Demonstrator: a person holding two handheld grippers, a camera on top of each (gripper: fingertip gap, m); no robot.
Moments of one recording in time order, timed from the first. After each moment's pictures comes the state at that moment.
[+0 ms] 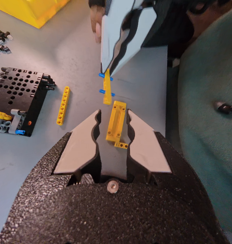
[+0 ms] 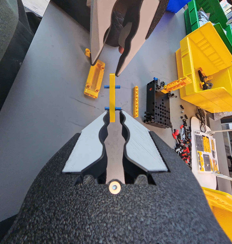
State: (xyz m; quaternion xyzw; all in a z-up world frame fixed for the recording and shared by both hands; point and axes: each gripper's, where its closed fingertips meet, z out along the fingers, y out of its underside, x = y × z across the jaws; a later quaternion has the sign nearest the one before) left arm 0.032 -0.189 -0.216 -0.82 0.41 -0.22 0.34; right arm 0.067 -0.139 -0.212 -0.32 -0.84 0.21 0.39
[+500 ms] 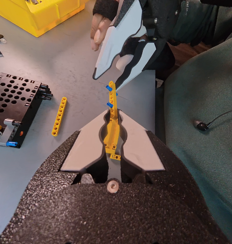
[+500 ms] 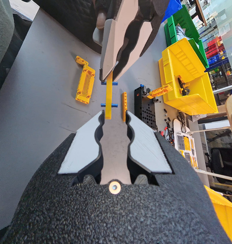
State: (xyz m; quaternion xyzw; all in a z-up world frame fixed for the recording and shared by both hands) left arm 0.047 -0.175 -0.194 -0.81 0.35 -0.32 0.34; right arm 0.060 -0.137 -0.194 -0.31 -0.82 0.19 0.45
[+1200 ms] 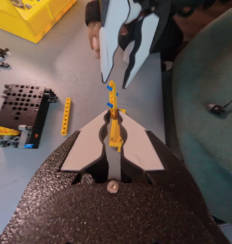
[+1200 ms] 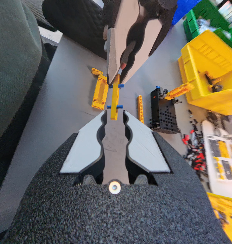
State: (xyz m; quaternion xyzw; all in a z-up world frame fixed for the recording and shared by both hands) left arm 0.044 -0.181 -0.198 -0.80 0.41 -0.27 0.34; right arm 0.067 -0.156 -0.199 -0.34 -0.82 0.27 0.37
